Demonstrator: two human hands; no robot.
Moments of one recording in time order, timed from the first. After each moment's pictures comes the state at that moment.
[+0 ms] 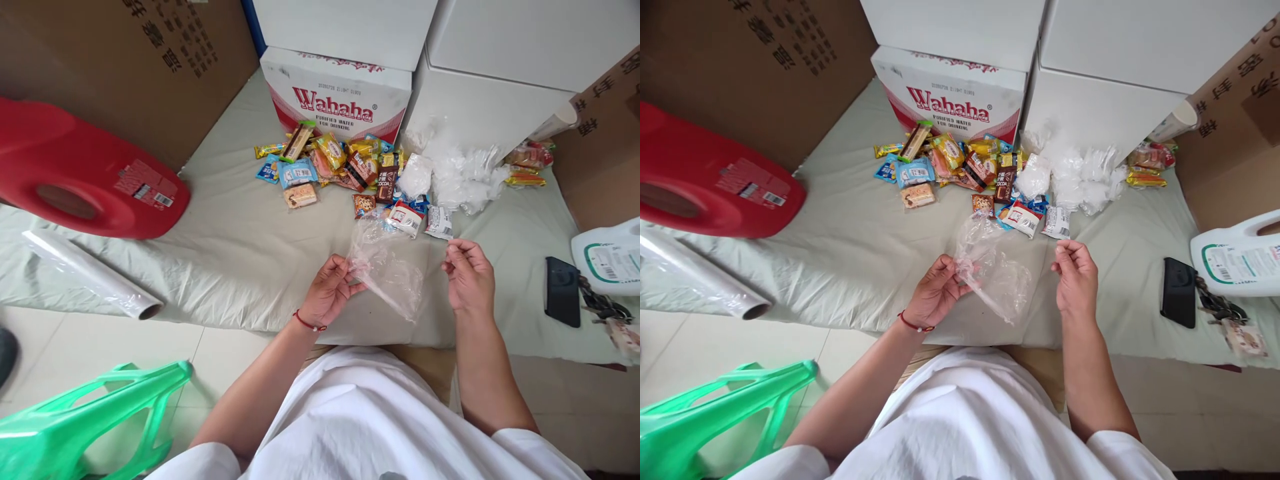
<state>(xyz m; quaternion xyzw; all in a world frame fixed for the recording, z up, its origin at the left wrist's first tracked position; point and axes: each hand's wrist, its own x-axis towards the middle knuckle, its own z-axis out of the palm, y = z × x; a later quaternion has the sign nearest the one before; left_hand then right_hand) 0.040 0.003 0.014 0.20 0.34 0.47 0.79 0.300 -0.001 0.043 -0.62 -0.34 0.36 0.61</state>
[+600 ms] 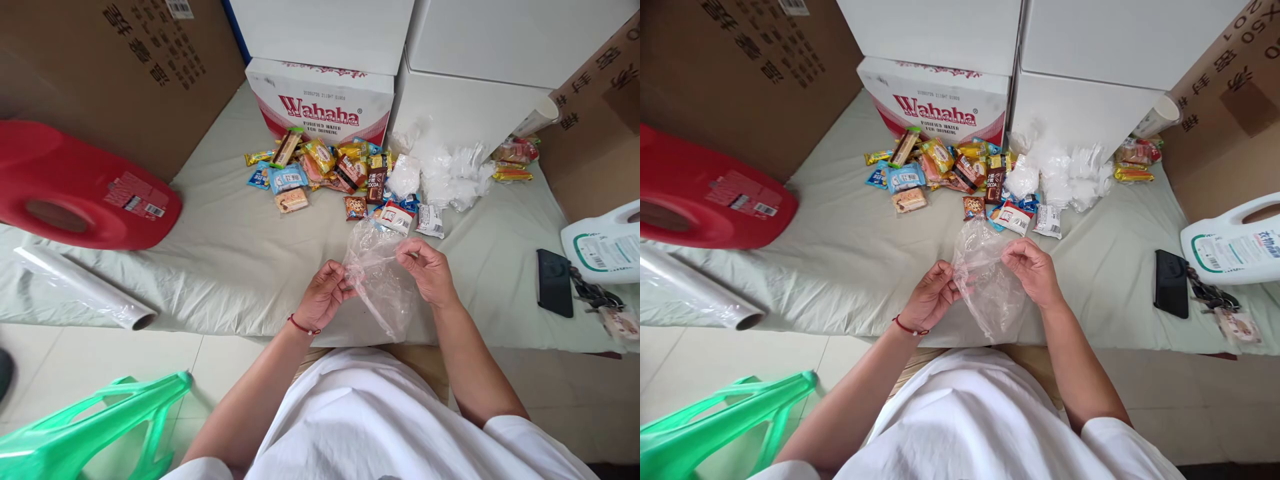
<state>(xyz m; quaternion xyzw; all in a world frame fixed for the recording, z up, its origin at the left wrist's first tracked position) 0.040 0.002 0.003 0.22 0.37 0.42 0.79 0.273 0.010 0.042 -0.51 -0.52 0.44 0.52</state>
